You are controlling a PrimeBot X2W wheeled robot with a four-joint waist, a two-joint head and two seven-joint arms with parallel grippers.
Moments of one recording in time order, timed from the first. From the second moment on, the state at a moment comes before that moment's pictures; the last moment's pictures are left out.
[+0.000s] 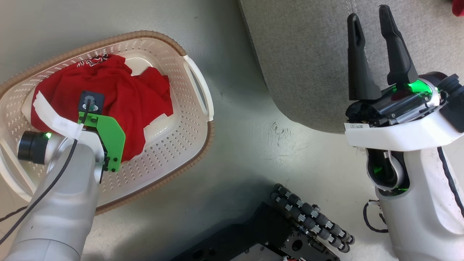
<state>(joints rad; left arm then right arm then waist) -0.79 0.12 -0.38 1.04 -0.11 0.03 0.26 -0.34 -0.06 0.22 -0.17 0.38 0.09 -0.25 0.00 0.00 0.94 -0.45</state>
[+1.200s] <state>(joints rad) -0.76 0.04 -0.42 1.01 -0.18 -0.05 -0.09 -0.33 -0.12 0.19 -0.01 0.31 0.11 -0.25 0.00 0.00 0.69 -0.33</state>
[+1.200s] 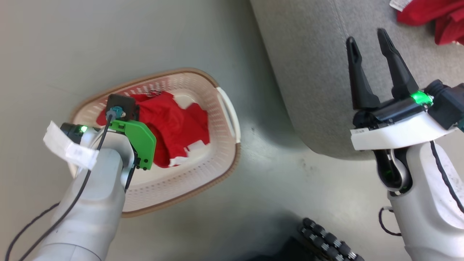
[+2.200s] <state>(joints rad) -0.61 0.04 -0.55 0.66 -0.44 -0.10 -0.23 -0.19 -0.16 0.23 0.11 0.31 0.11 -0.24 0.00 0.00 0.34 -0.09</state>
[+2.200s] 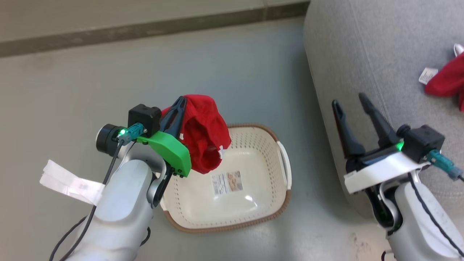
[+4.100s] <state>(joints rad) -0.39 0.04 -0.79 0.10 -0.55 -0.07 0.01 -0.10 -0.10 0.58 0.18 0.33 0.12 -0.10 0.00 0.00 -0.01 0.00</state>
